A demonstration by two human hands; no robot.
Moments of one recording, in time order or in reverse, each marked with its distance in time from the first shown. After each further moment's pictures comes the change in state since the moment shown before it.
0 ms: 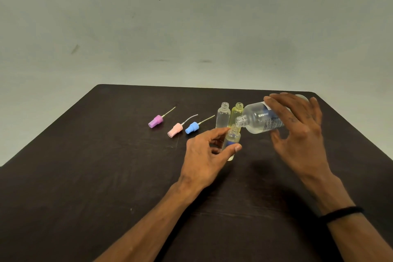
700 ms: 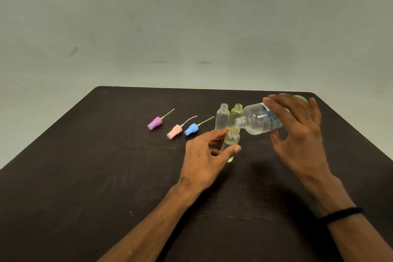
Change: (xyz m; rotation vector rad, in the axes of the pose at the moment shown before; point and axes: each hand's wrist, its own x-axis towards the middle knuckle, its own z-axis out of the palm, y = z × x) left_hand -0.001 0.002 0.000 -0.013 0.003 -0.007; right_hand 0.000 -0.001 0.000 0.006 -0.003 0.005
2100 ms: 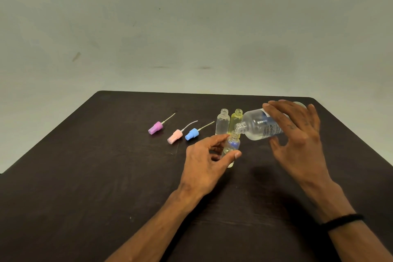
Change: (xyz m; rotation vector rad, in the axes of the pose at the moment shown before) left_hand 0.000 0.003 -0.002 0.007 -0.004 -0.013; right_hand -0.001 0.003 0.002 -0.002 -0.017 0.006
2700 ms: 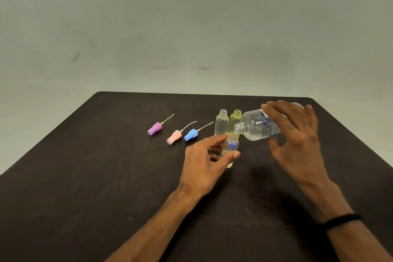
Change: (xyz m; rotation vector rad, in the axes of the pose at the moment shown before) left_hand -0.001 0.003 -0.001 0.007 0.007 0.012; right_hand 0.000 -0.001 0.000 0.005 -0.001 0.006
